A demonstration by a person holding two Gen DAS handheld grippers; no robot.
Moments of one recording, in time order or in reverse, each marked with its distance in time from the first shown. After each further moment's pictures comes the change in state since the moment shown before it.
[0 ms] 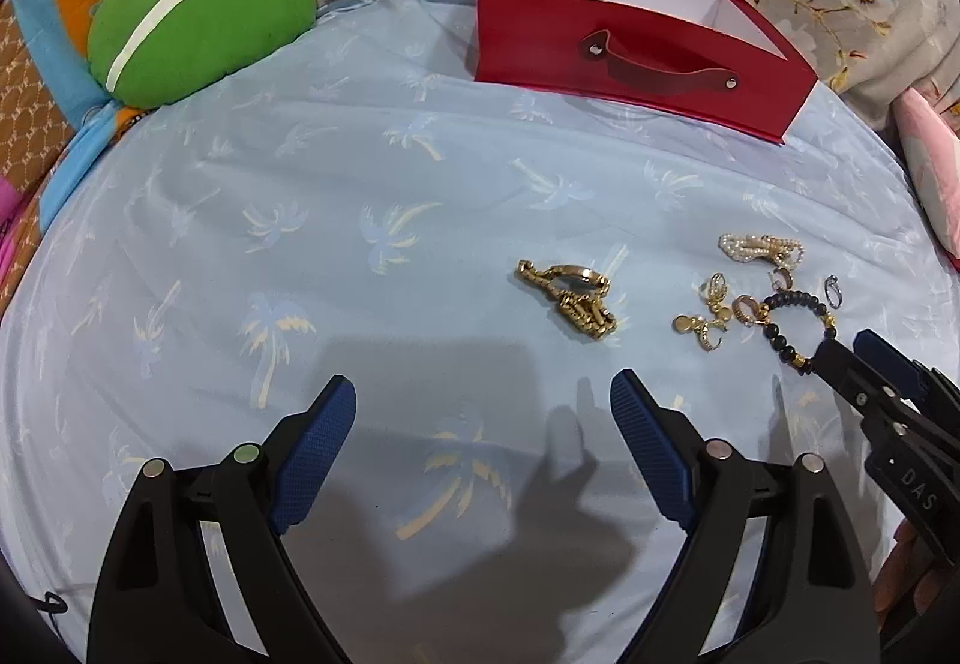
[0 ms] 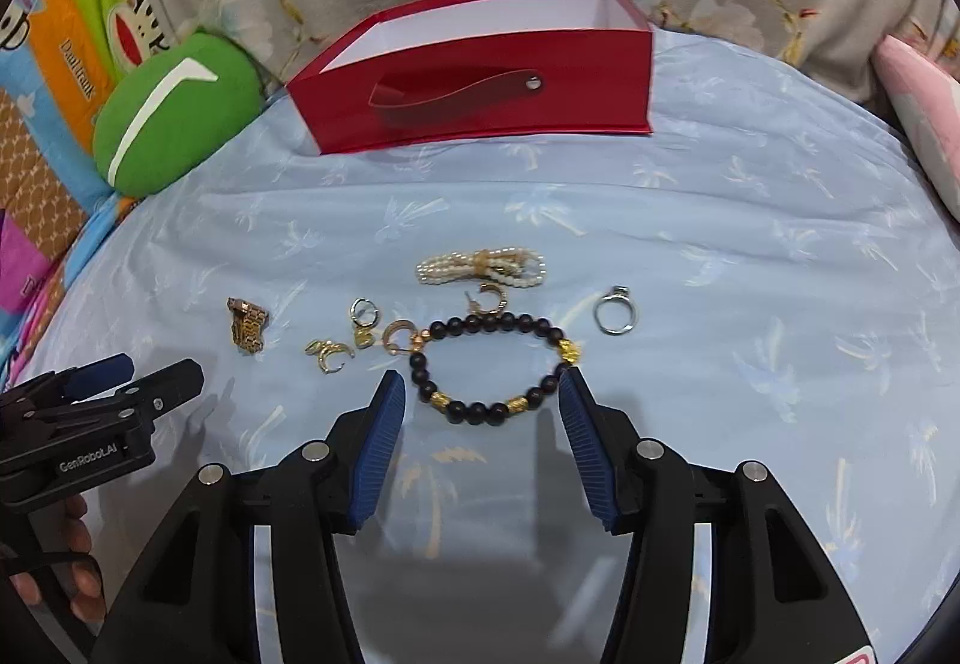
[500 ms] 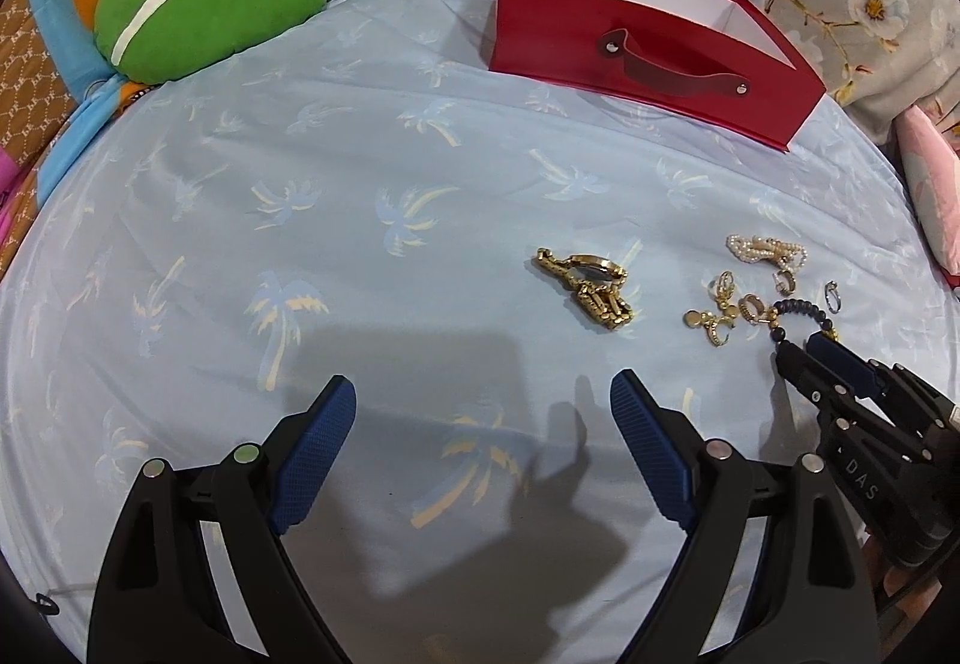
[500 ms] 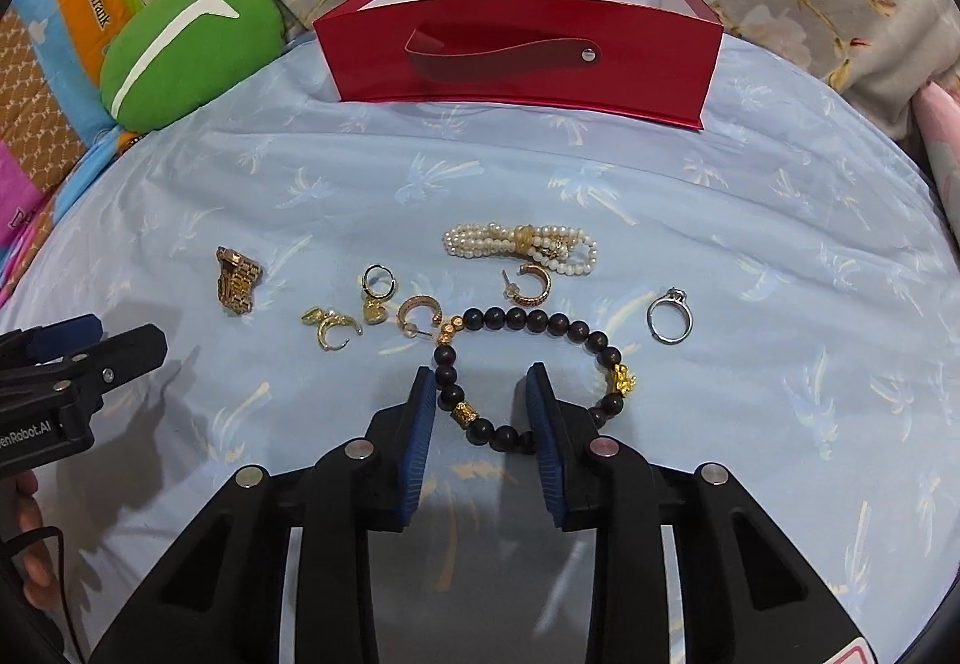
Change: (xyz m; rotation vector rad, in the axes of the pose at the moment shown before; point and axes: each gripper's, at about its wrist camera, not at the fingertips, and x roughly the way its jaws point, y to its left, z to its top) left arm -0.001 0.010 -0.002 -0.034 0.016 -0.026; right arm 0.021 0.013 -0.002 -0.101 0.060 -0.022
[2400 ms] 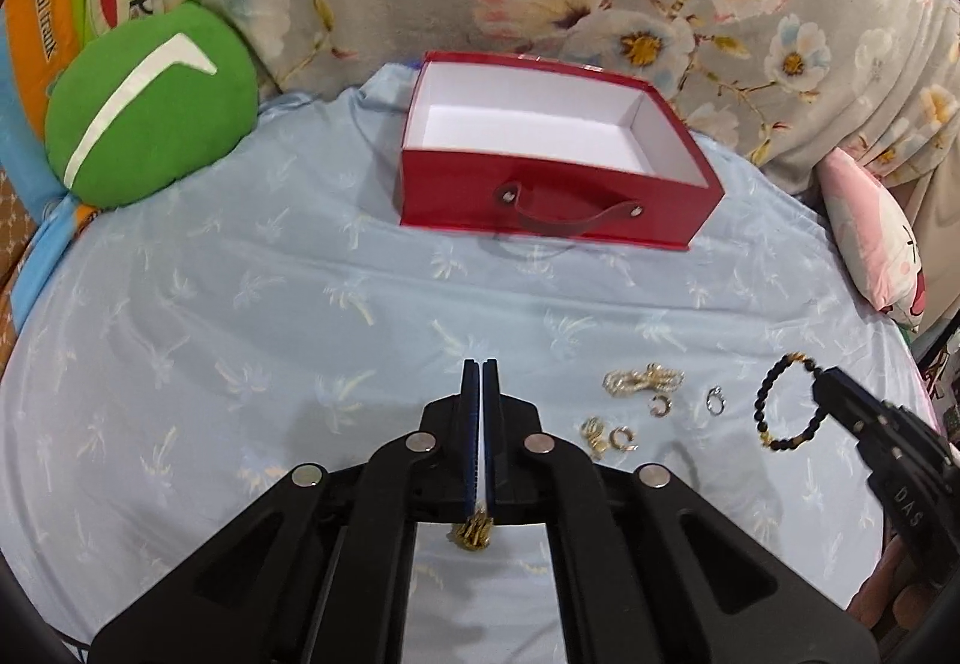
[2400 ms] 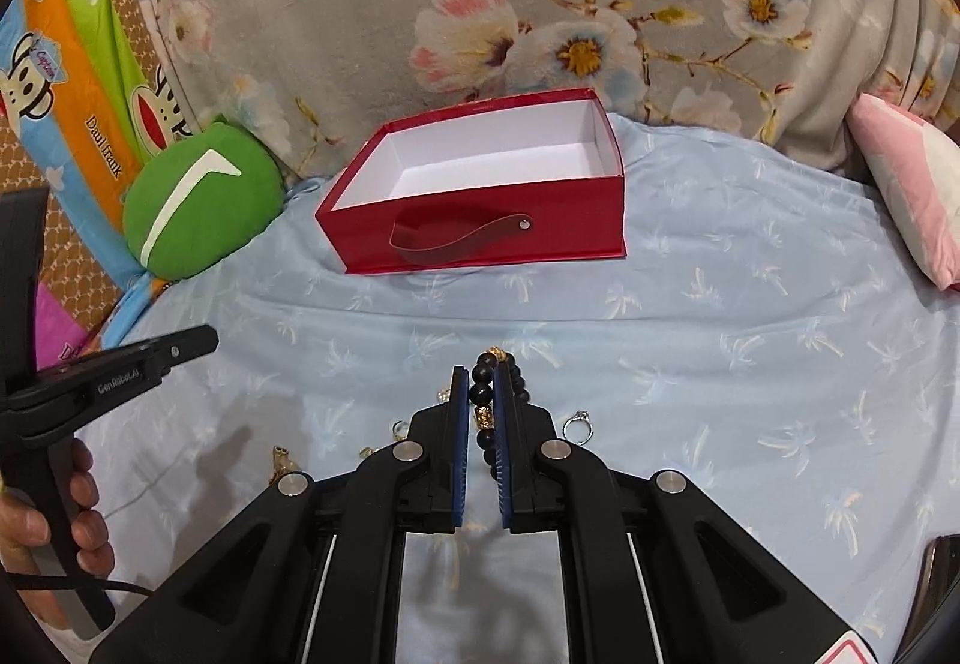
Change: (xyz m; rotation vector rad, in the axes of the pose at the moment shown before) left arm -0.058 -0.026 0.071 0.070 -0.130 -0.135; right arm -0.104 -0.036 0.035 0.158 -0.220 0.034
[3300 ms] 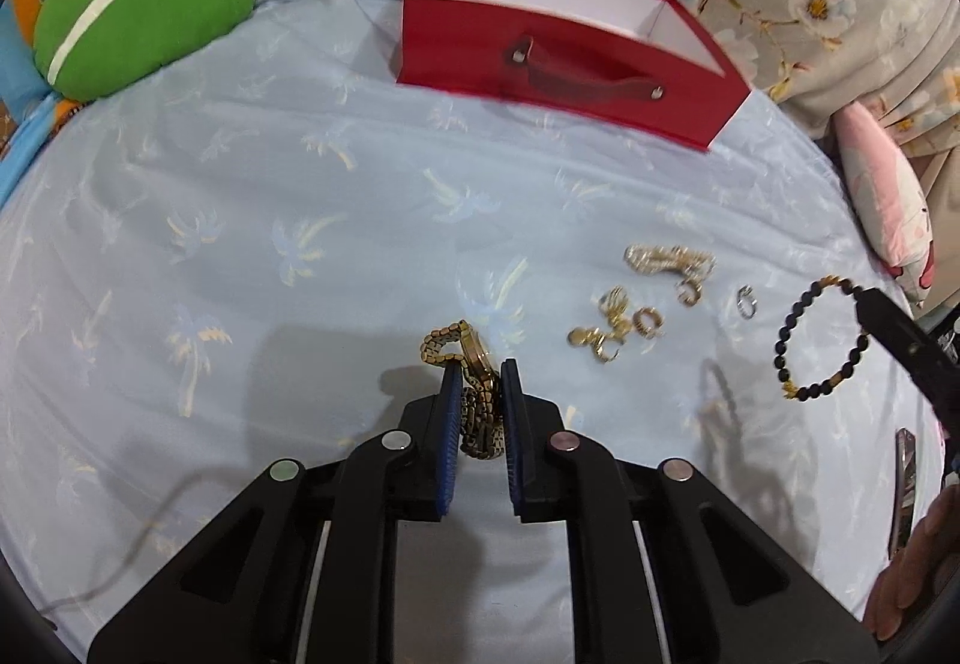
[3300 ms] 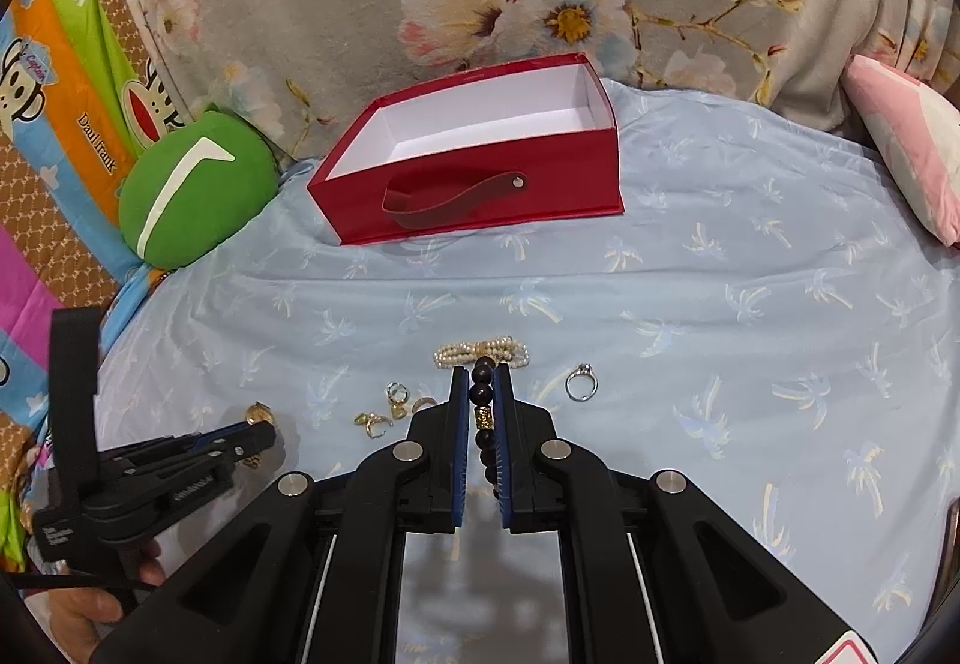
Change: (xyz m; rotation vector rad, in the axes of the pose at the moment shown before) left arm 0.035 -0.001 -0.054 -0.046 0.132 -0.029; right arm 0.004 -0.003 -0.014 0.024 0.027 0.008
